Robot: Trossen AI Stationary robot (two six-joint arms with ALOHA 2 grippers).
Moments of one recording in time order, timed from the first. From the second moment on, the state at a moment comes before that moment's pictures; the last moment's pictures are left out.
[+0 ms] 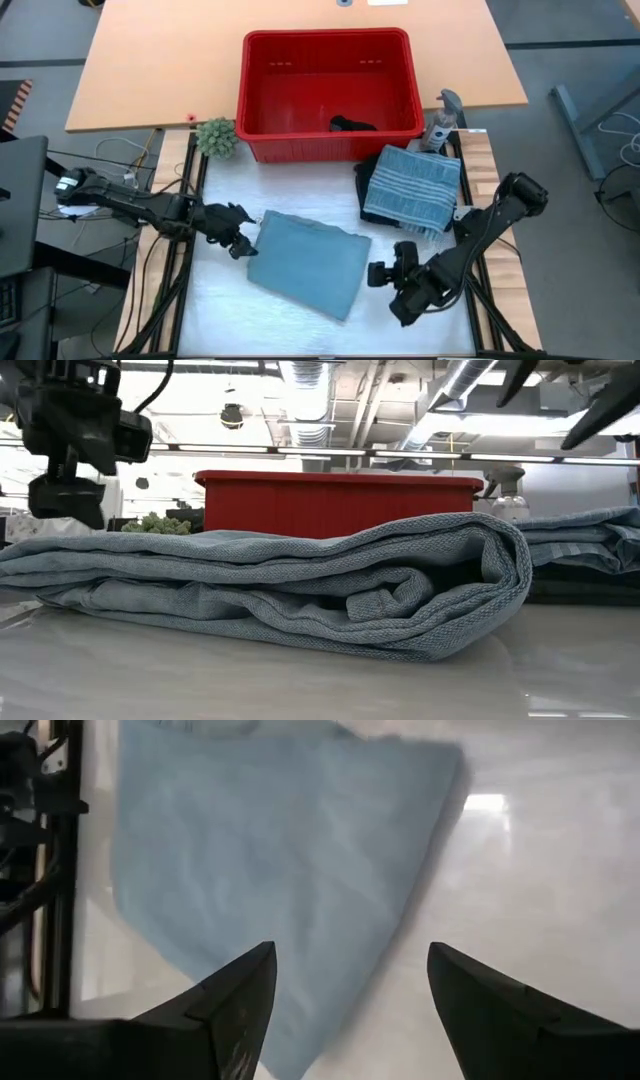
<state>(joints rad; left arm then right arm) -0.17 0.81 0.44 -0.37 0.12 -1.06 0.72 1.60 1.26 -0.94 0.60 2.22</state>
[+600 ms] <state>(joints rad) 0.00 0.81 0.44 -0.42 0.21 -1.05 0.61 1.78 1.26 -0.83 0.52 2.23</state>
